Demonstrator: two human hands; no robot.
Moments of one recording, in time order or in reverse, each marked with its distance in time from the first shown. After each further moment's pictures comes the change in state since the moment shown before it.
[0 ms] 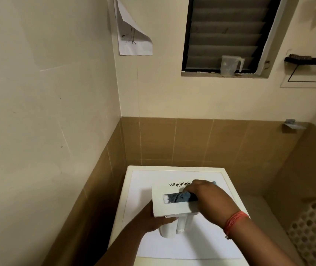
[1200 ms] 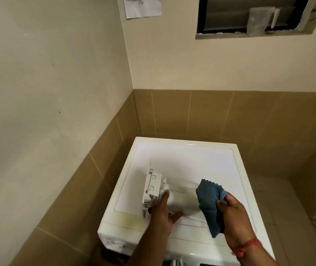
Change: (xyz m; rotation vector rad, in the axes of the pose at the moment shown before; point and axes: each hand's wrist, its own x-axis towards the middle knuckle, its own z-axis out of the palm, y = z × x) left_hand -0.011 -0.019 0.141 -1.107 0.921 -0.613; right_hand -0.093 0.100 0.085 1.450 0.156 0.713
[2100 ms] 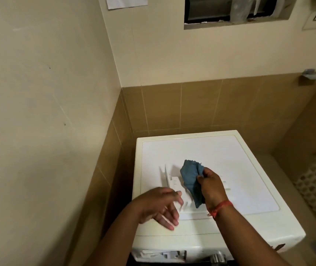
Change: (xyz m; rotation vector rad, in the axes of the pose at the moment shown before) left_hand -0.020 0.188 -0.046 1.279 -0.696 -0.182; right_hand 0.029 0.008 0.168 -0.029 0.204 -0.061
